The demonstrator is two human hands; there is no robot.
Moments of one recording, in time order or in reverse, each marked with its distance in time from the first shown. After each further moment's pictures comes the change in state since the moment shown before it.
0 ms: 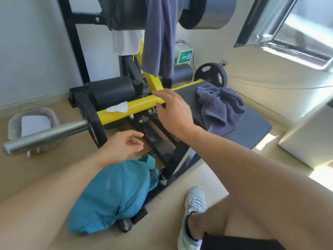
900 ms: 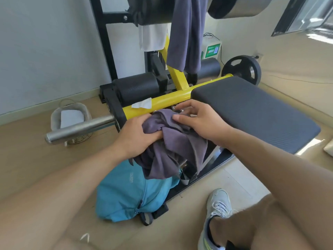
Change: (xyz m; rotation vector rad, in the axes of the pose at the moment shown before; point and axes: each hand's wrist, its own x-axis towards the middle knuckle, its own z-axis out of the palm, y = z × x) left_hand -0.018 0.022 -0.018 0.124 0.299 0.275; right_hand -0.019 -0.001 -0.022 0.556 -0.424 0.261
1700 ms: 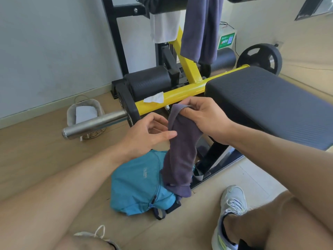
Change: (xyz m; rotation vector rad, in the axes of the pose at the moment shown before) left_hand -0.015 -0.017 -0.011 -0.204 -0.158 -0.181; right_hand 0.008 -0.004 0.032 0.153 -0.022 -0.129
